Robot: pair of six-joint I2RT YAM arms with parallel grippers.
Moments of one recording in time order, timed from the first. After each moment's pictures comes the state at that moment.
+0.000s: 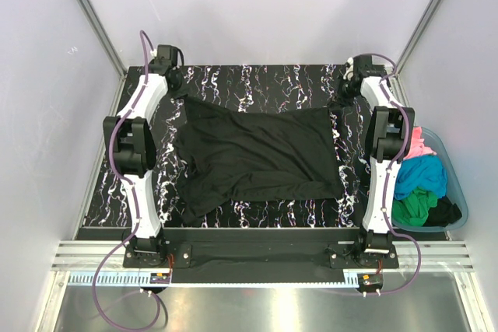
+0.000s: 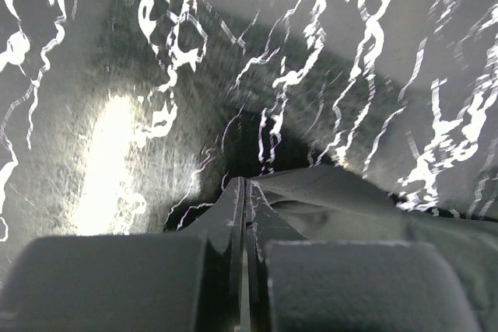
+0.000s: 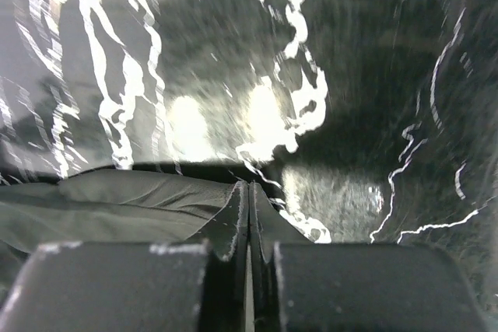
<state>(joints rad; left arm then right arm) -0.07 2.11 1.89 -0.71 -0.07 -0.45 -0.06 2.41 2.04 -0.67 -0.34 0.26</state>
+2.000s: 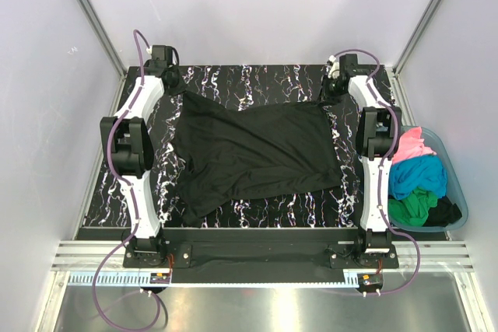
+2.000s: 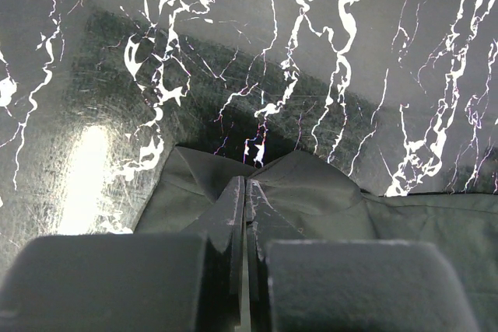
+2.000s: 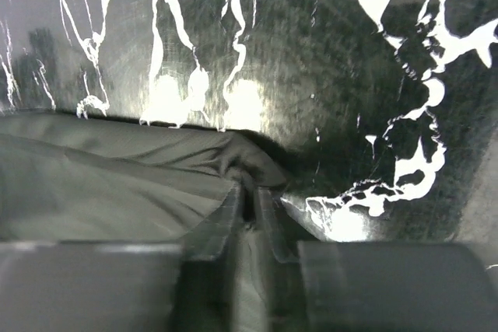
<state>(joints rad) -0.04 2.10 1.85 -0.58 0.00 -0.45 0.01 2.51 2.17 -0.69 -0.39 0.13</state>
